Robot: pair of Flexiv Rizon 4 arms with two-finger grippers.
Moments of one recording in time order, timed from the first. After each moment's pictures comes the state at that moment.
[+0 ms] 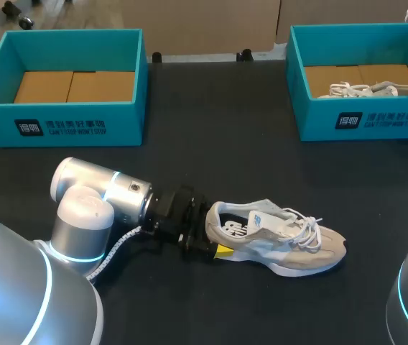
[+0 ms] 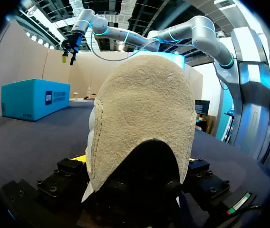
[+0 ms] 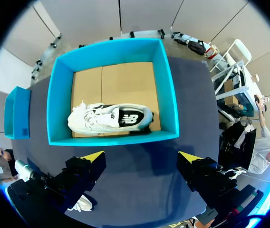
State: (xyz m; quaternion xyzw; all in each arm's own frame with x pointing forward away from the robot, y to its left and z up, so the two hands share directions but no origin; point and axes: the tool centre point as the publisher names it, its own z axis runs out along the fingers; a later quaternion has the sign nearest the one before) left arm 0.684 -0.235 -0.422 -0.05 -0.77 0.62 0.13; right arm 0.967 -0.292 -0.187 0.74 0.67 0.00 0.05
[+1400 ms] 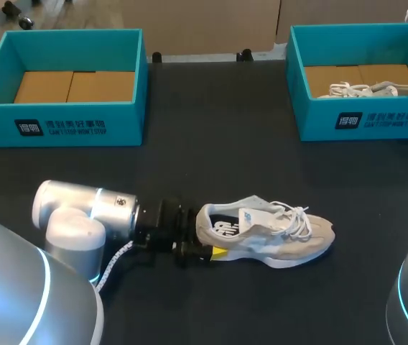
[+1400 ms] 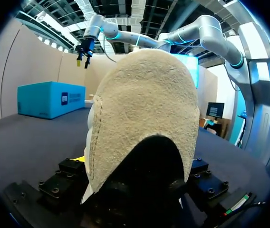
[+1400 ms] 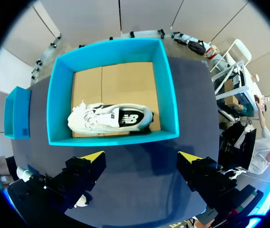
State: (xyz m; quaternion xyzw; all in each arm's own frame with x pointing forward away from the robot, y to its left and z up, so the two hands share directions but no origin) left arm 0.685 -0.218 -0.422 0.01 -0.77 0.63 0.07; right arm 0.967 -0.292 -0.187 0.74 0.67 0.00 0.05
